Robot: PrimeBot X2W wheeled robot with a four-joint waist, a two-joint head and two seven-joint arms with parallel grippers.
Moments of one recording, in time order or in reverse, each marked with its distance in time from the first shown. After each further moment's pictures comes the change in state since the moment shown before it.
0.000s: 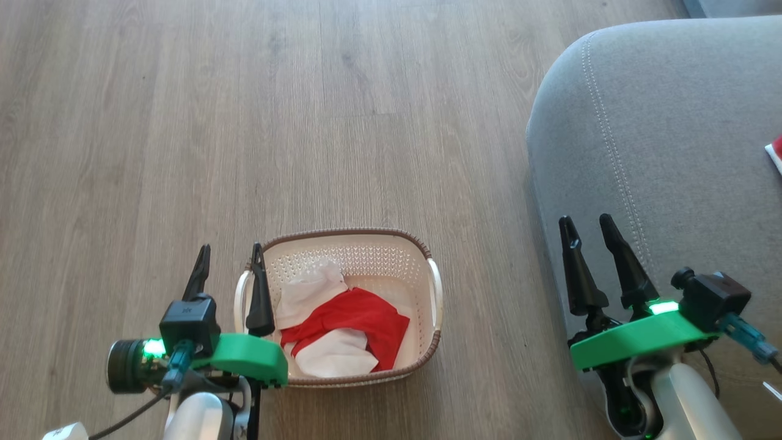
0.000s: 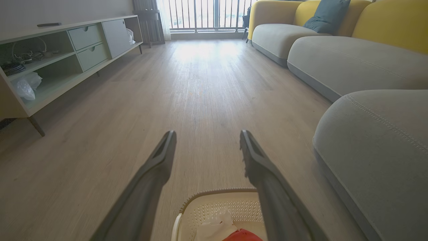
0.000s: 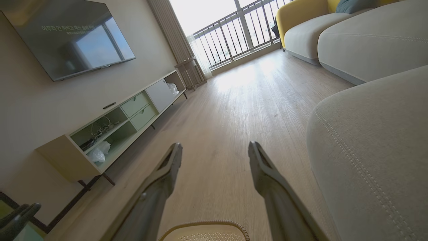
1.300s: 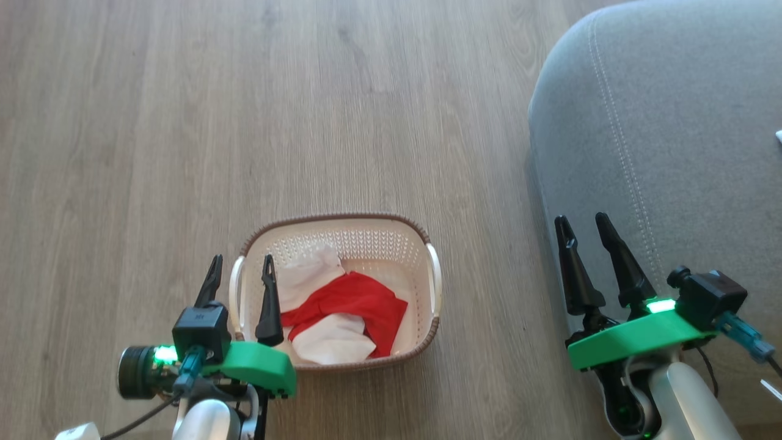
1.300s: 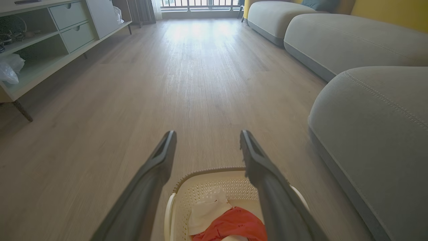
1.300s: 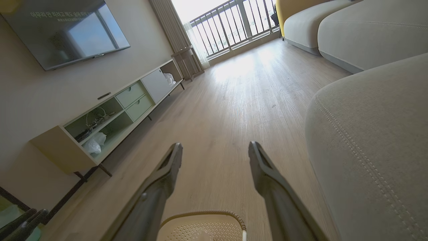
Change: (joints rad) left arm 0.012 0.000 -0.024 0.022 0.001 -0.010 0.000; right arm -0.004 -0.002 0.013 -0.002 -0.012 0.000 0.000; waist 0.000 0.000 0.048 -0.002
